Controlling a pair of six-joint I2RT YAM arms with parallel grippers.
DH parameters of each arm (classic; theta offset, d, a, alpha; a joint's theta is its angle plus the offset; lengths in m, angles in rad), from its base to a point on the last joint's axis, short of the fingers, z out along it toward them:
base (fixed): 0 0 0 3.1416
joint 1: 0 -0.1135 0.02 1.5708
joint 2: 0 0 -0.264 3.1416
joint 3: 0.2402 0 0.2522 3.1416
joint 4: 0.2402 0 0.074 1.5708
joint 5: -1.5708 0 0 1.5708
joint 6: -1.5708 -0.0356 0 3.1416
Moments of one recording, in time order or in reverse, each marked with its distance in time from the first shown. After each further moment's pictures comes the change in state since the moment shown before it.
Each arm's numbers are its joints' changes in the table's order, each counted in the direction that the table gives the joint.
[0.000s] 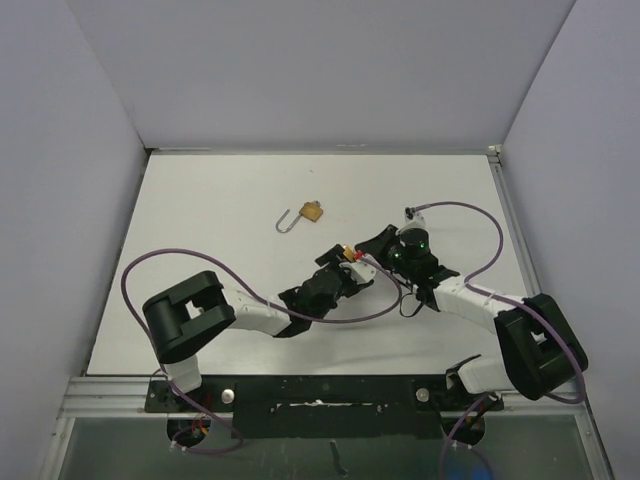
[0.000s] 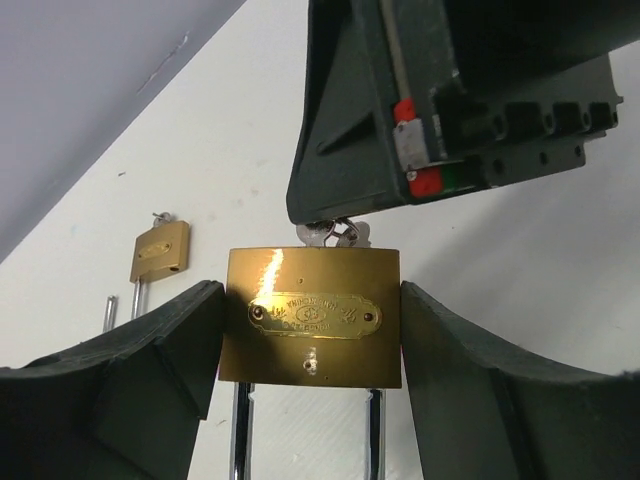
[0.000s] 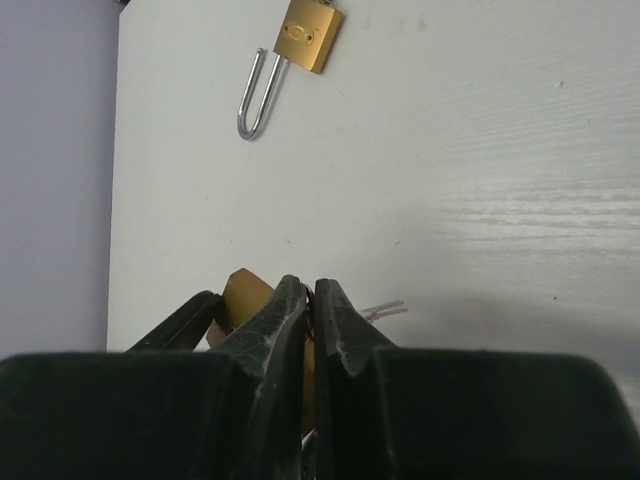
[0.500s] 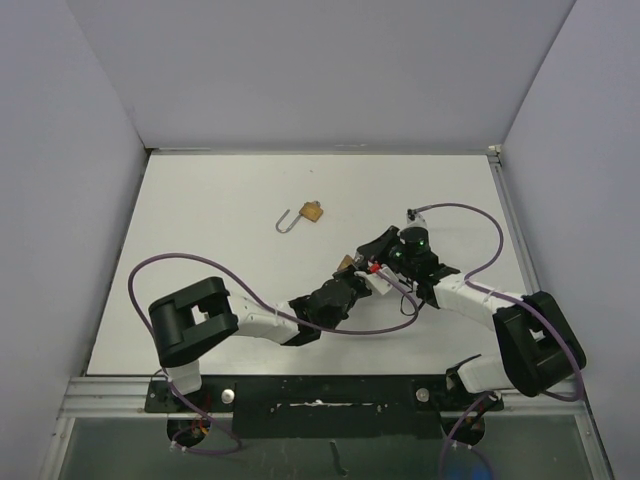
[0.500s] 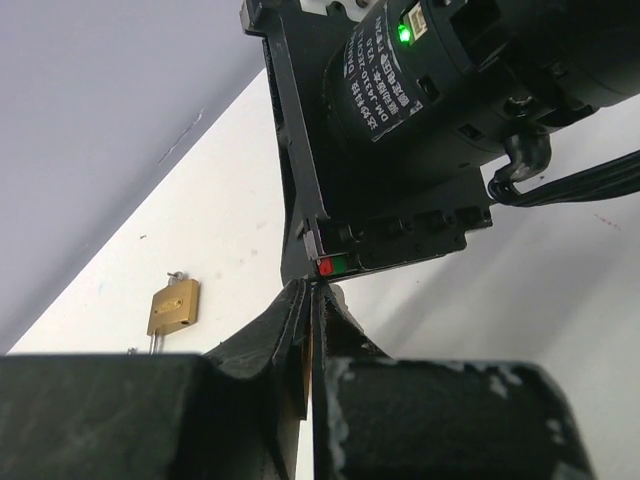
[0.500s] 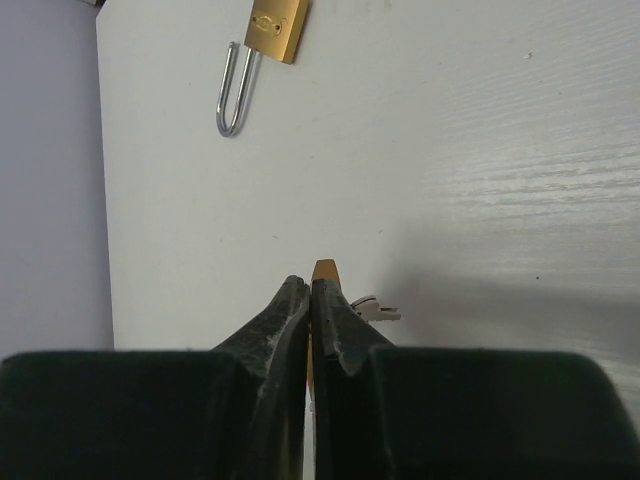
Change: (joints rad) left arm 0.106 0.025 0.066 -0.069 0.087 -0.127; right arm 0.019 0.023 0.024 0.079 0.002 -0.051
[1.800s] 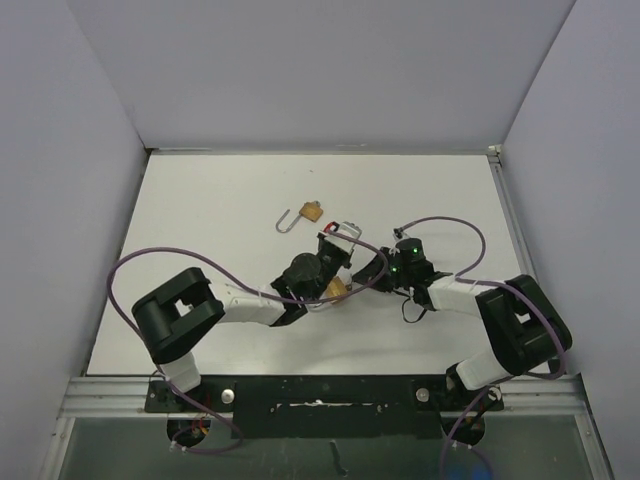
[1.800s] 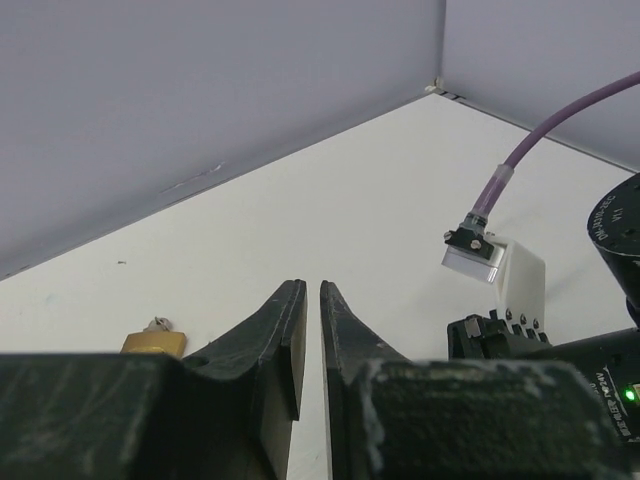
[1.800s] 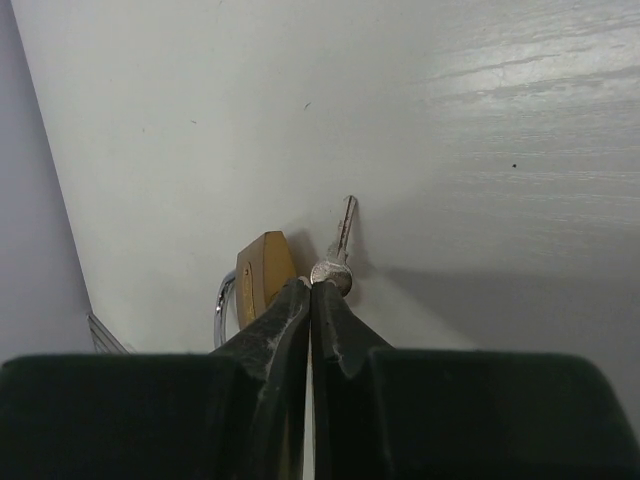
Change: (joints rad) left arm -0.180 -0.048 -0.022 -0.199 -0.122 0.294; right arm 0.019 0.110 -0.060 0.016 0.202 0.034
